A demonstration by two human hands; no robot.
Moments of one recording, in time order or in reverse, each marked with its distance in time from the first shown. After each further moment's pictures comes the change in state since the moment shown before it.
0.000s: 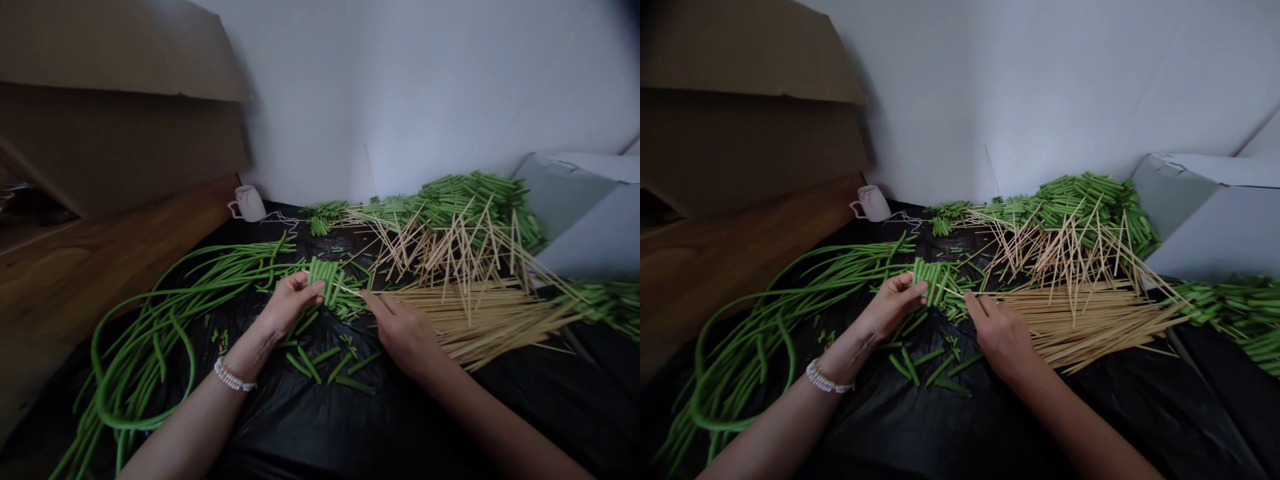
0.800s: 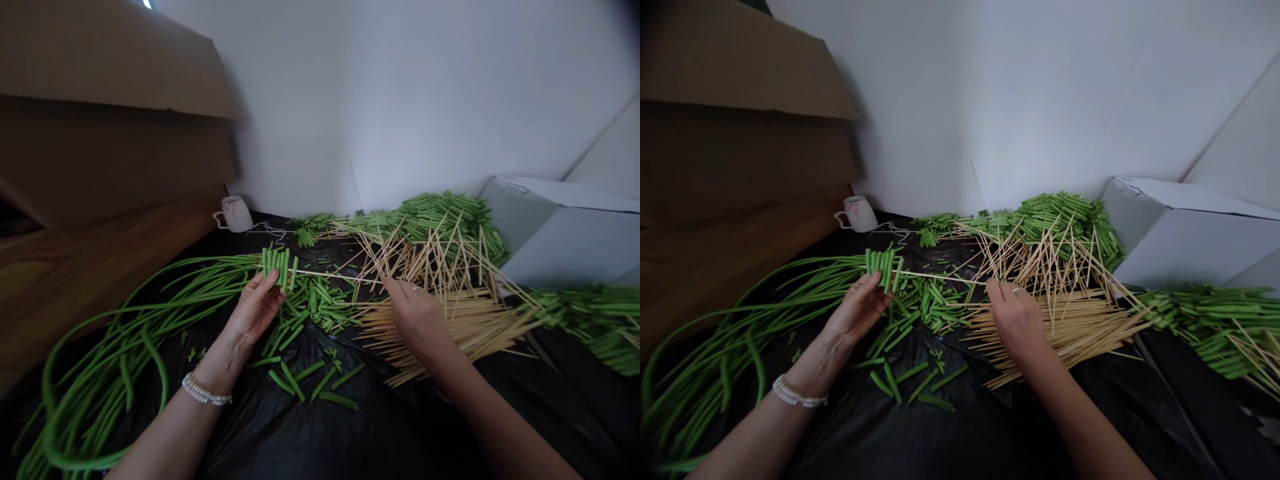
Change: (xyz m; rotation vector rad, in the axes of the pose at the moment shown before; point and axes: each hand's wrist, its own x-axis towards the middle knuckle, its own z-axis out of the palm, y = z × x) left_hand 0.011 0.020 -0.015 -0.392 0.198 0.110; right_hand 0.011 0.051 -0.022 -0.281 0.066 0.097
